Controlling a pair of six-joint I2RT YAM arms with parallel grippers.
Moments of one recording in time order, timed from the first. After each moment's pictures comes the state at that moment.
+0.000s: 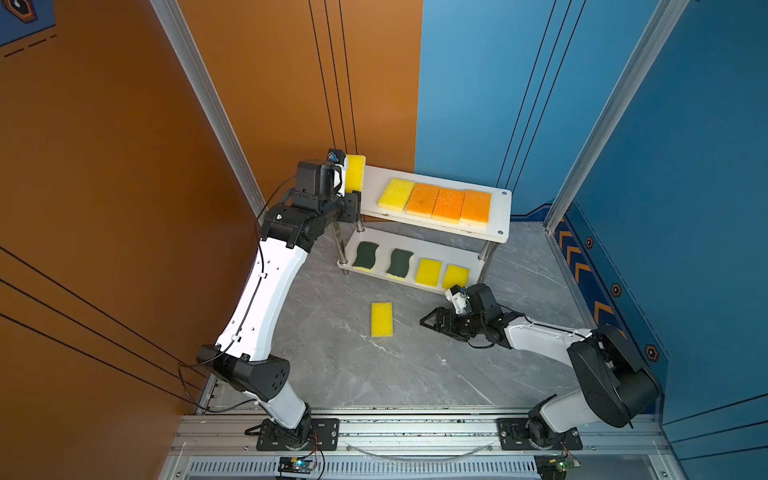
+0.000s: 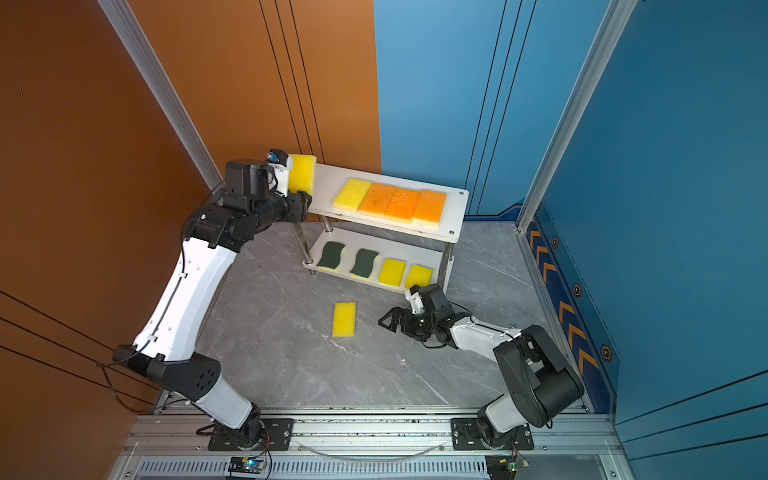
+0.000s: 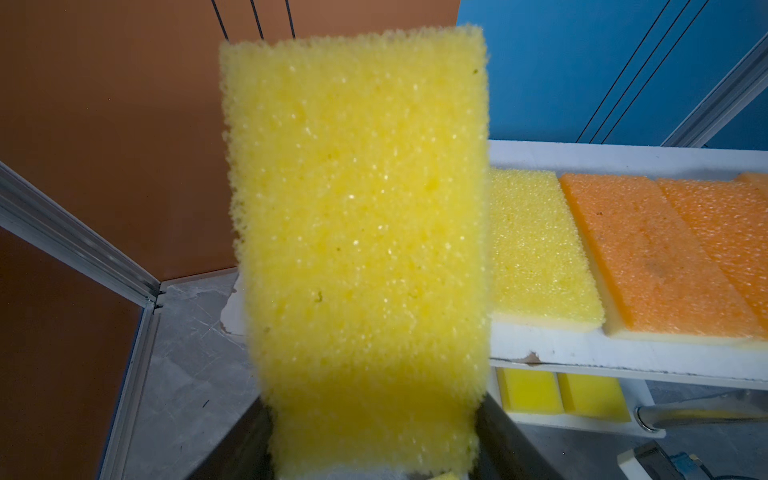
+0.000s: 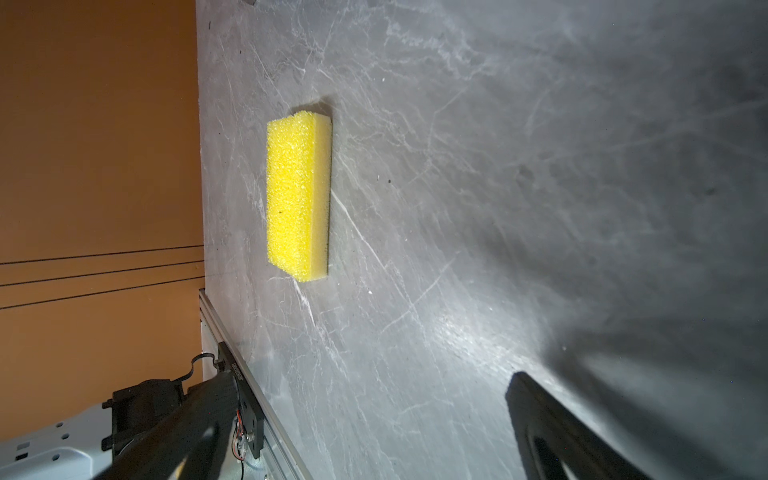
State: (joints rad) left arm -0.32 1.66 2.10 -0.91 -0.09 -0.07; right arm 0.50 1.50 0.64 0.04 -0.56 0.73
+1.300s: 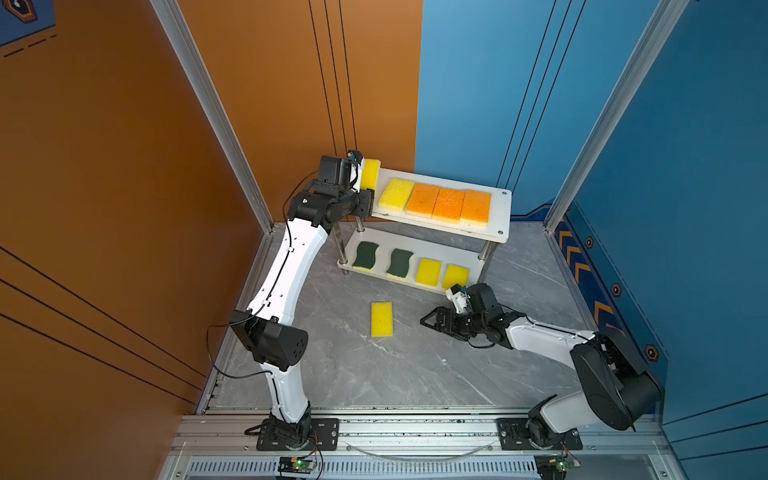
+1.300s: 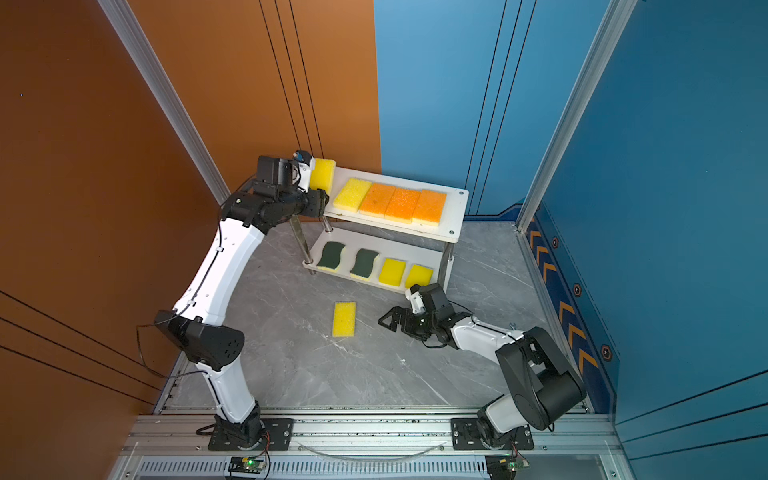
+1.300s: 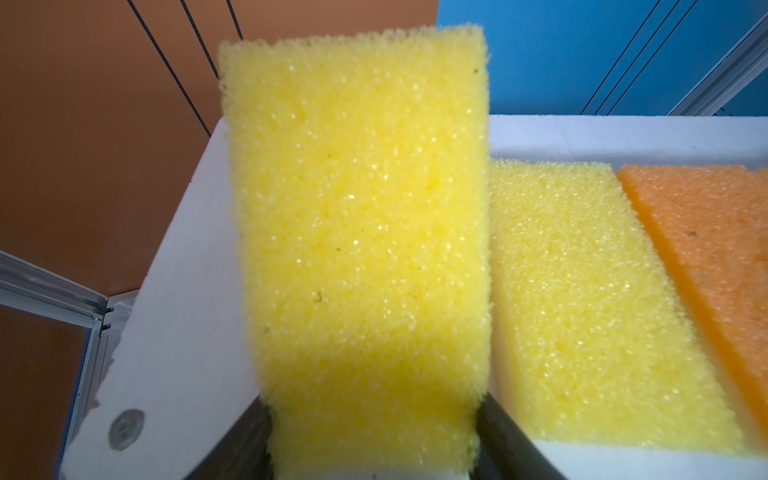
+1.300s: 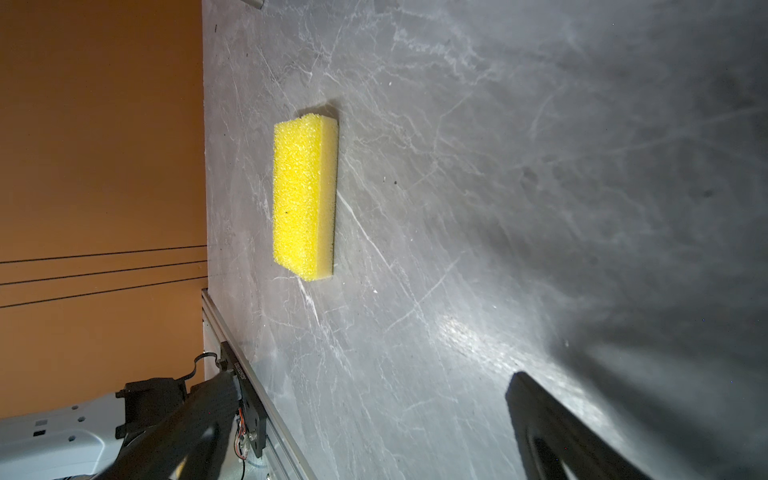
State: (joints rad) left arm -0.31 1.87 2.24 -0.91 -0.04 -0.04; right arm 0.50 1.48 0.64 0.03 -0.56 0.73
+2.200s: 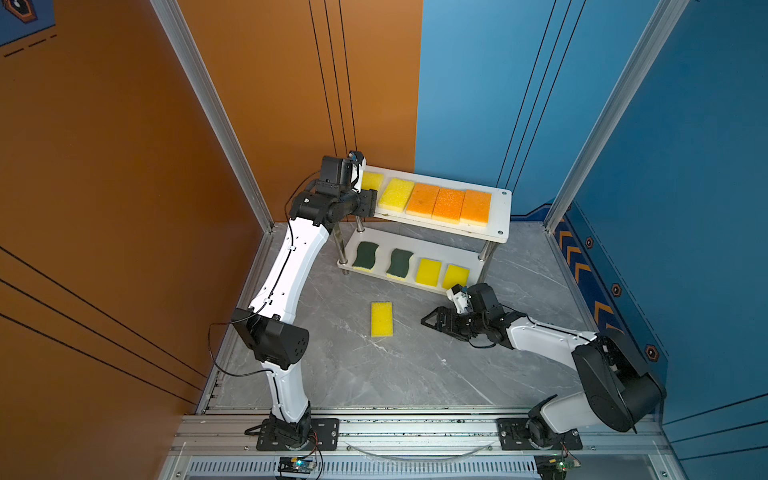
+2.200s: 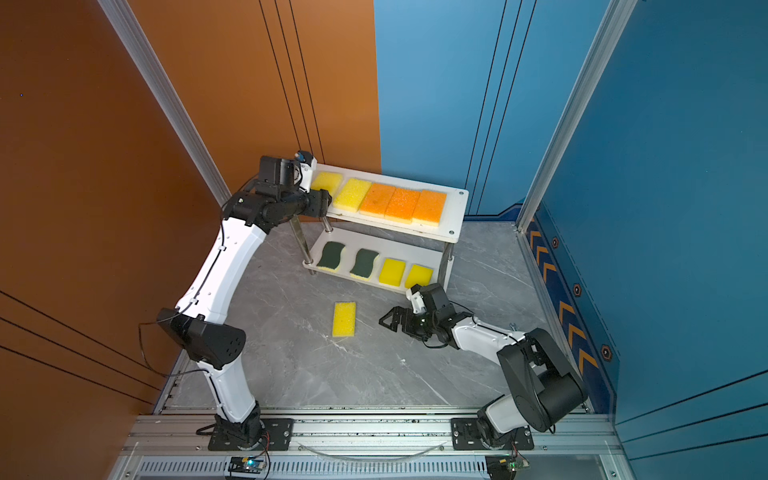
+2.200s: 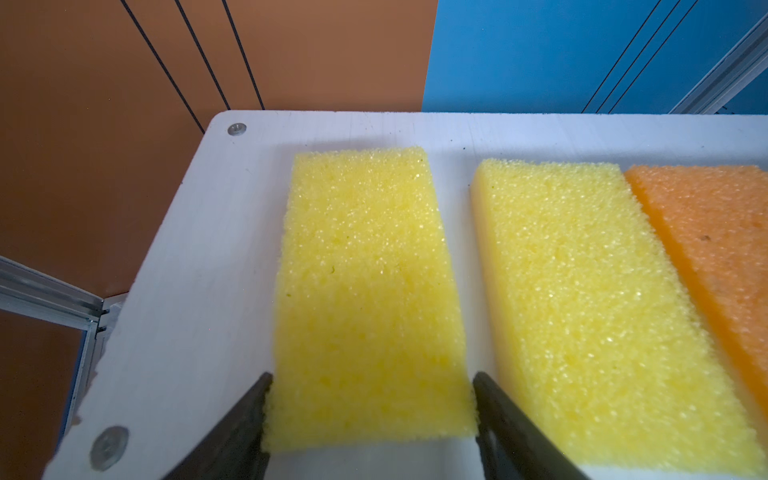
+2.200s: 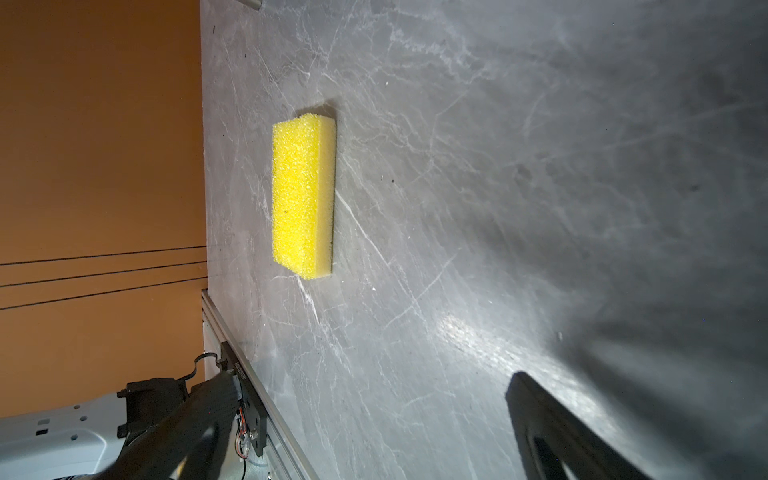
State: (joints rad) left arm -0.31 1.88 2.24 -0.91 -0.03 -0.04; right arm 0.49 1.47 0.64 0.02 -0.56 0.73
